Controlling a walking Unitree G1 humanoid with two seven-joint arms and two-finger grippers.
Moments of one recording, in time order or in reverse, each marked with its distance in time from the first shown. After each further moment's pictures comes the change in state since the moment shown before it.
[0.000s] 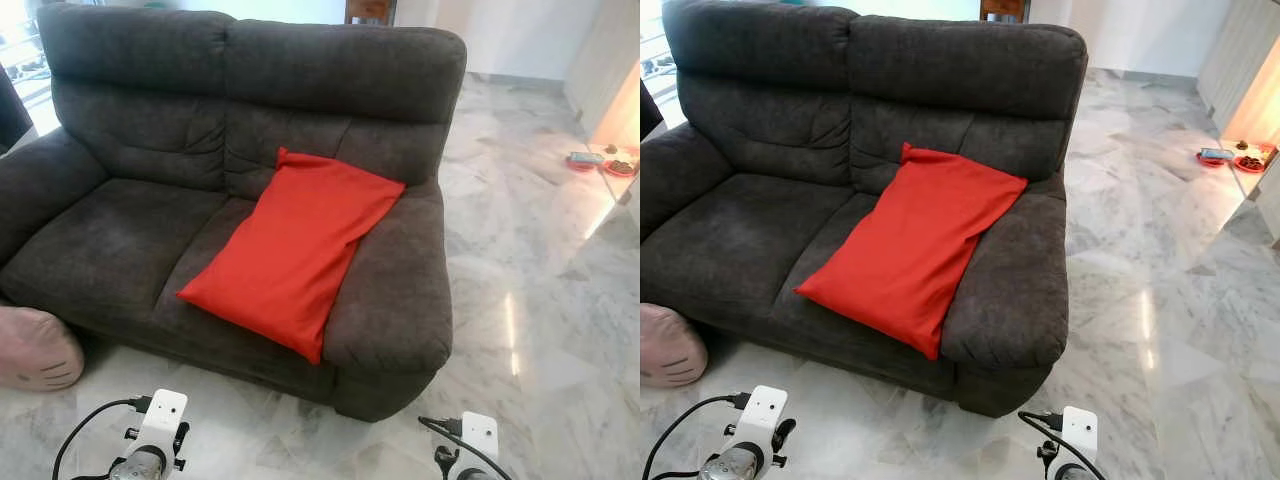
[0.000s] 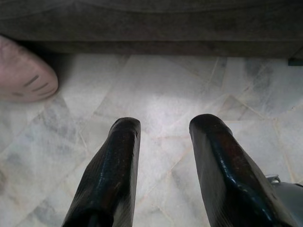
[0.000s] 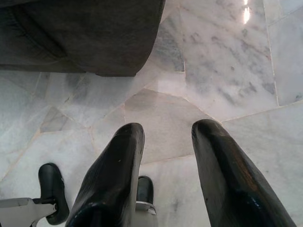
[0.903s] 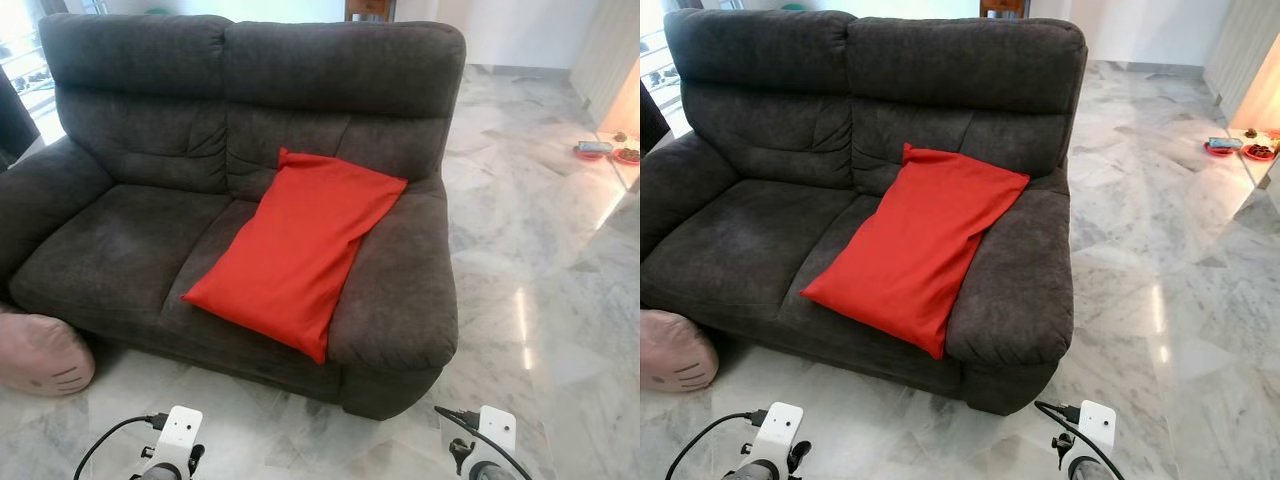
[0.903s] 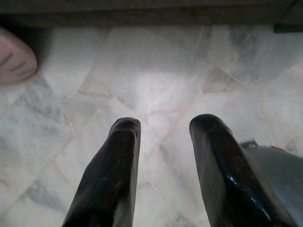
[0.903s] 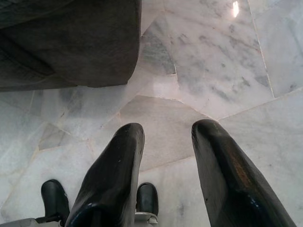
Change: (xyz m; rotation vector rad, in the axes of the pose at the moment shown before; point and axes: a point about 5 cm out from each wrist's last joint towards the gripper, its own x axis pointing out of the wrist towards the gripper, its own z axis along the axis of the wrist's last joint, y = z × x) left arm -0.006 -0.031 -0.022 -0.021 0.108 -0.080; right arm 0.001 -0.016 0.014 0.067 -0.031 -0.052
